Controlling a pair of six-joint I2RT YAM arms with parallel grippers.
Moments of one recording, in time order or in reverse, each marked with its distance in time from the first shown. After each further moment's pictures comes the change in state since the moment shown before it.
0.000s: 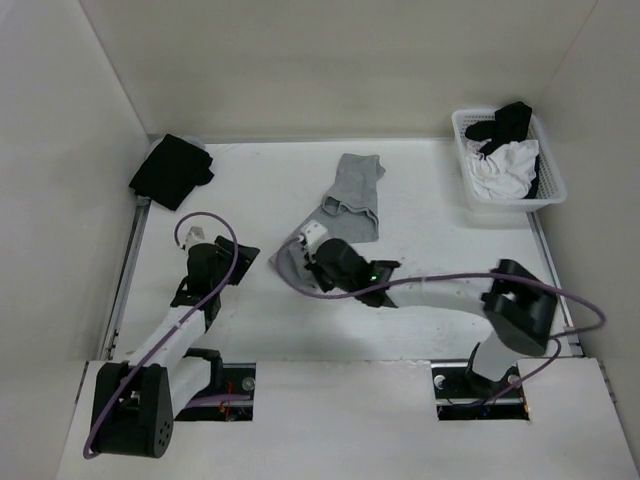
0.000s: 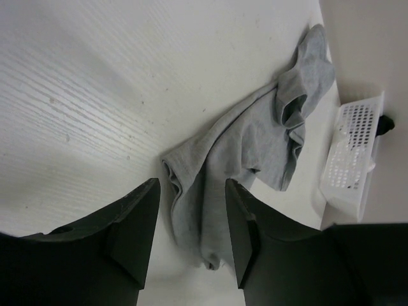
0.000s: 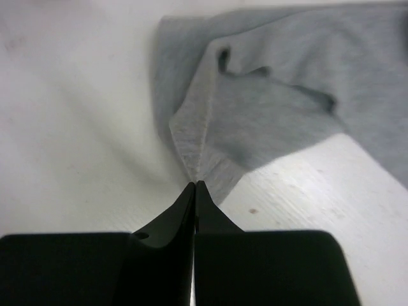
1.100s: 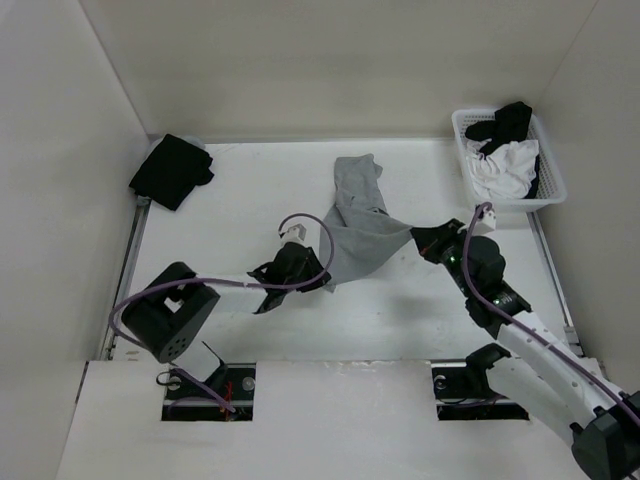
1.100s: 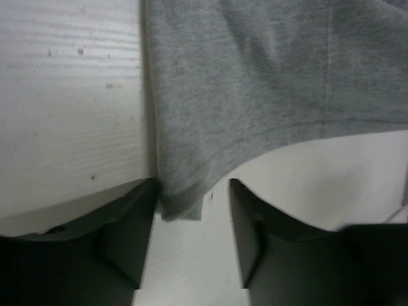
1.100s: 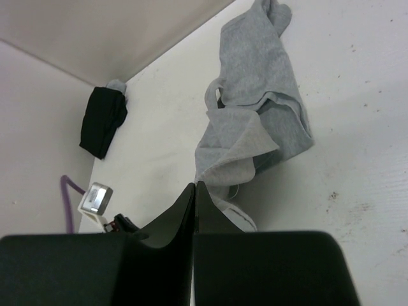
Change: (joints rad) left arm -0.647 0.540 0.216 0.182 -0.152 0.129; right arm -0.639 -0.963 -0.574 0.117 -0.126 0.682
